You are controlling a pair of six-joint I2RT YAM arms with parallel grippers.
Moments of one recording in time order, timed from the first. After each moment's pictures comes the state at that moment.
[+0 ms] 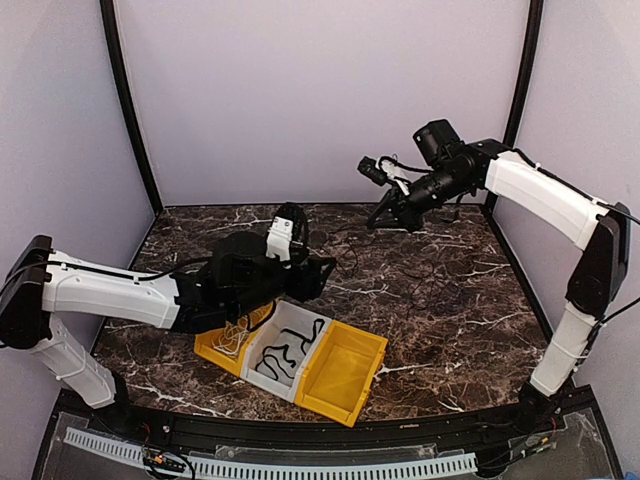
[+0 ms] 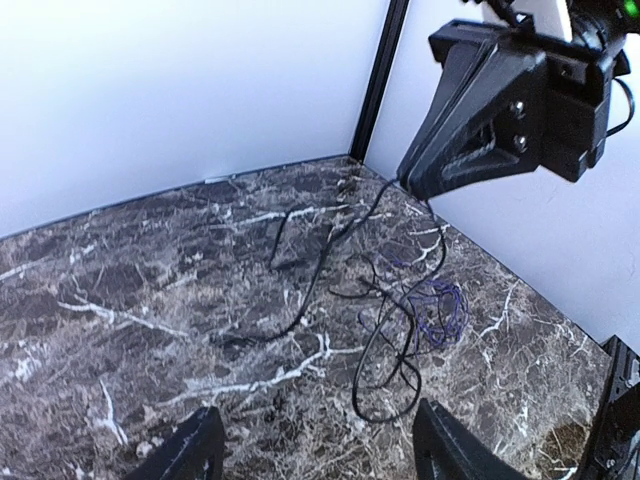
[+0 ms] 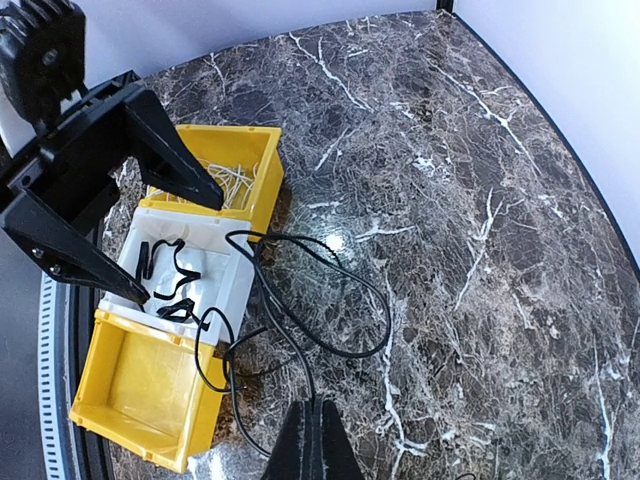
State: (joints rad) left arm -1.06 1.52 0.89 0.36 -0.33 -0.31; right arm 0.54 1.73 1.71 -0.90 -0.67 -0.56
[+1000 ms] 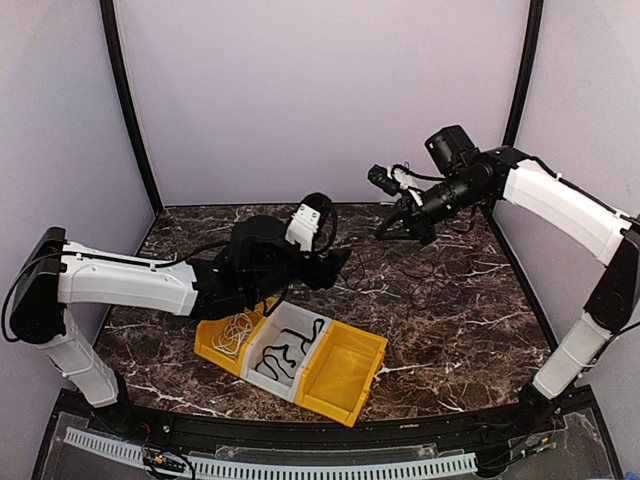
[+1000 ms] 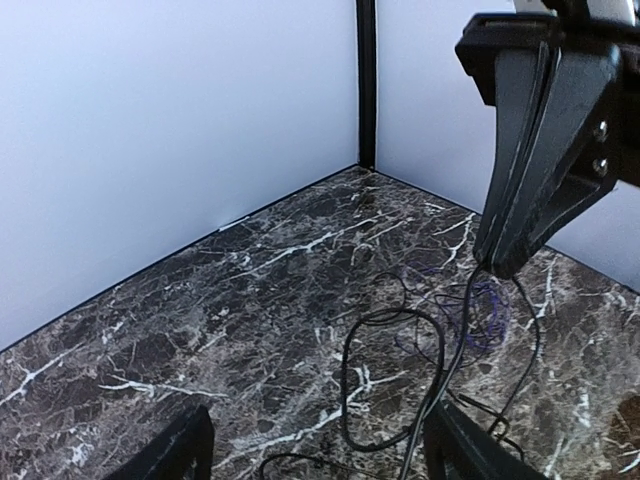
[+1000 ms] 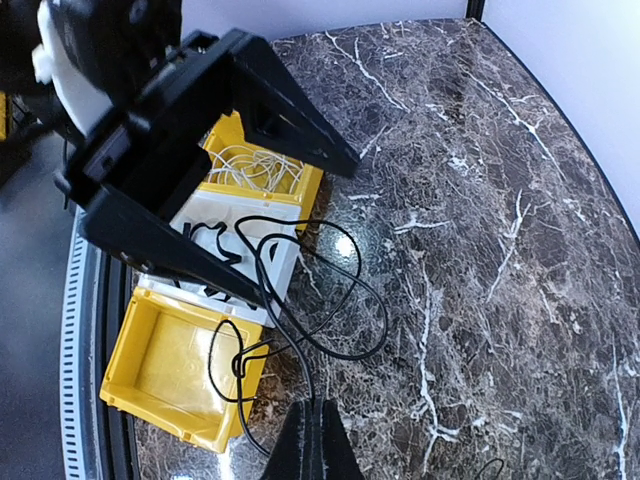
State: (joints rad) left arm -1.06 1.64 1.05 0.38 -0.36 -0.02; right arm 0.56 1.61 1.60 -0.92 -0.72 -0.58
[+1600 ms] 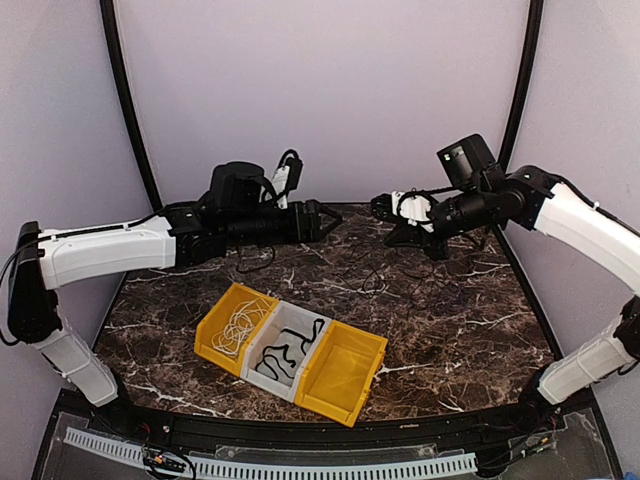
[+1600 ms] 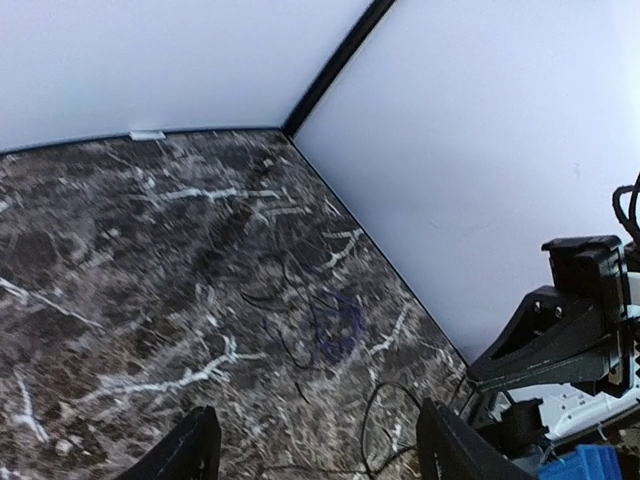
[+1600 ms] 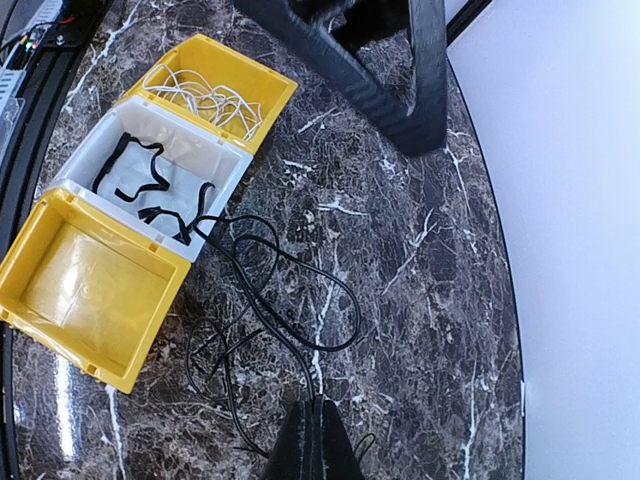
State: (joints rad) left arm -0.87 1.55 1.25 0.01 0.08 -0.56; right arm 0.70 1.36 1.39 -0.79 -0.36 -0.85
